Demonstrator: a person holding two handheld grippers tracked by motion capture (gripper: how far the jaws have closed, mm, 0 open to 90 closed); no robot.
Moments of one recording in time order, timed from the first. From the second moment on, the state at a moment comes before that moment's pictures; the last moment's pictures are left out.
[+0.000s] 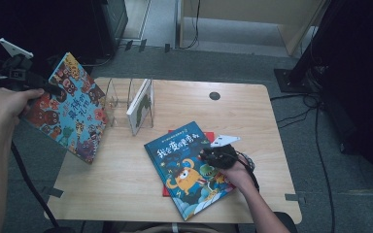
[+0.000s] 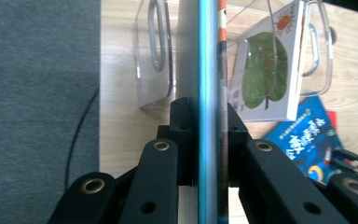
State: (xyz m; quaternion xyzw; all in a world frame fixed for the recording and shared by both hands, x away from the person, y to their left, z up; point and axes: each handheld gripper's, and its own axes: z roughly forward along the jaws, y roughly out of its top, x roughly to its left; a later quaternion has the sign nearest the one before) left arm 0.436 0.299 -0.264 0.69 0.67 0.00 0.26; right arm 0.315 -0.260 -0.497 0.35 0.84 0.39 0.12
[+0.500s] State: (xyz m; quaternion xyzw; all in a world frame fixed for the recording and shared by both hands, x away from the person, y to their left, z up) left arm 0.461 0.275 -0.276 0.68 0.68 0.01 0.27; right arm 0.315 -0.260 -0.498 0.35 0.84 0.39 0.12
